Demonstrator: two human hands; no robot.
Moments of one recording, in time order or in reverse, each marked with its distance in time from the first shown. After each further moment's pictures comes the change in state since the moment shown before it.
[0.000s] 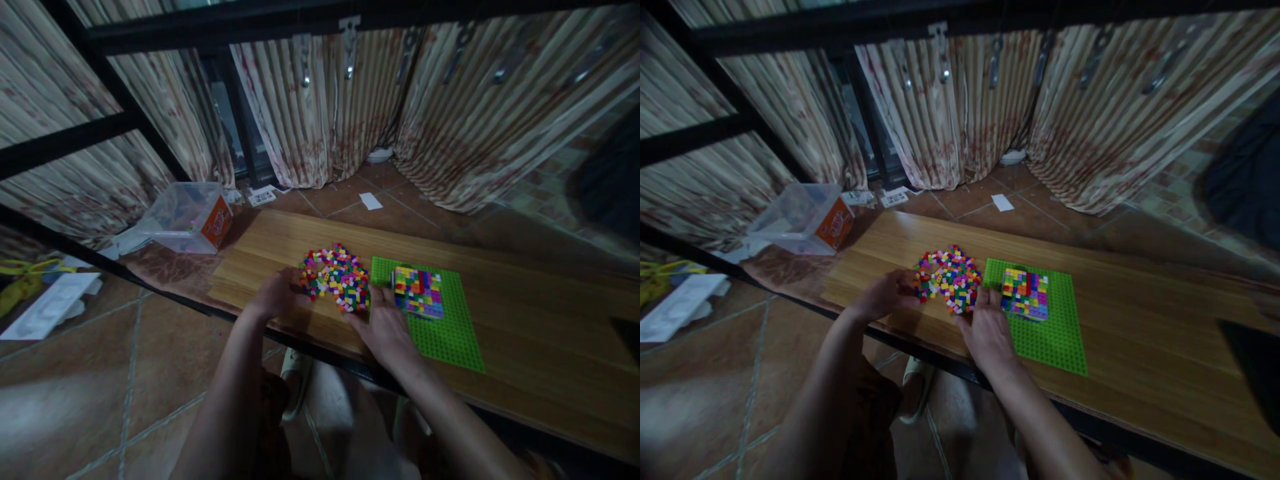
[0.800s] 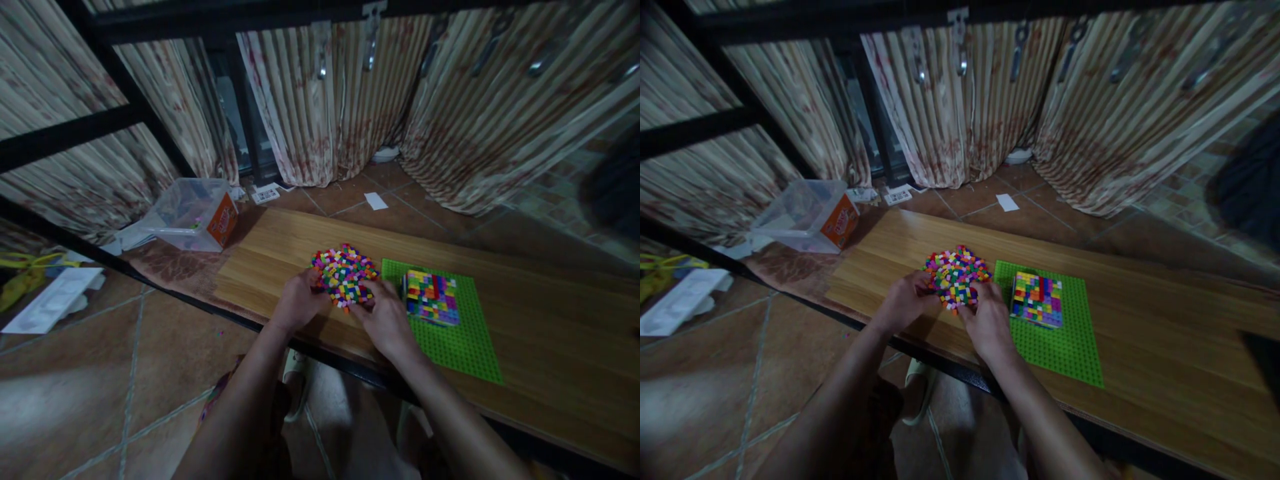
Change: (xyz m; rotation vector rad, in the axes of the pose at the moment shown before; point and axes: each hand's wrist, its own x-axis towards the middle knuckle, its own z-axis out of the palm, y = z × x) left_hand -0.004 0.012 0.031 0.112 0.071 0.059; right_hand 0.021 -0.006 0.015 0.240 -0.031 0.072
